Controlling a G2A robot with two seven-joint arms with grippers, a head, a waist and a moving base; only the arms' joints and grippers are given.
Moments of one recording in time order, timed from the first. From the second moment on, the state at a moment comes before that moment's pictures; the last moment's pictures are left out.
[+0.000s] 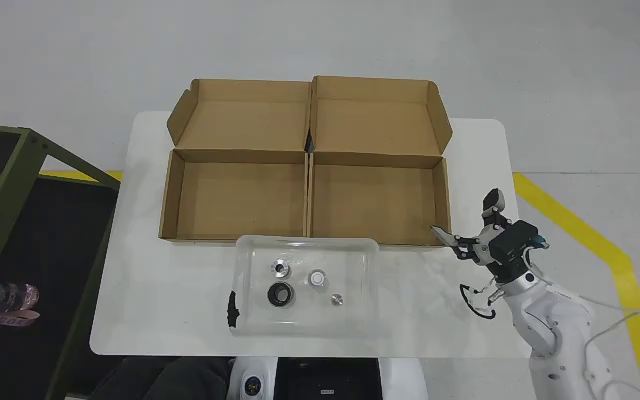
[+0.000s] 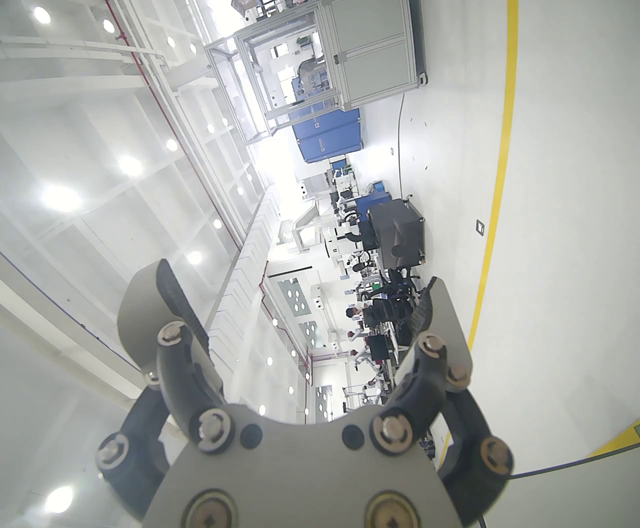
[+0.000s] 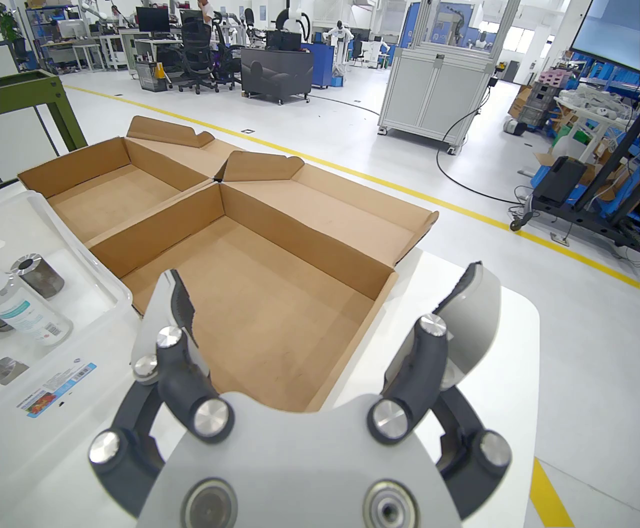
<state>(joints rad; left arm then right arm) -0.33 -0.16 -0.45 -1.44 1.96 -0.37 0.19 -1.65 -1.21 1.71 -1.85 -1.37 -0.62 -0.22</state>
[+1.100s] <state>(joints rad) -0.33 -0.16 -0.45 -1.44 1.96 -0.37 0.19 -1.58 -1.19 1.64 -1.91 -1.39 -0.75 -0.07</state>
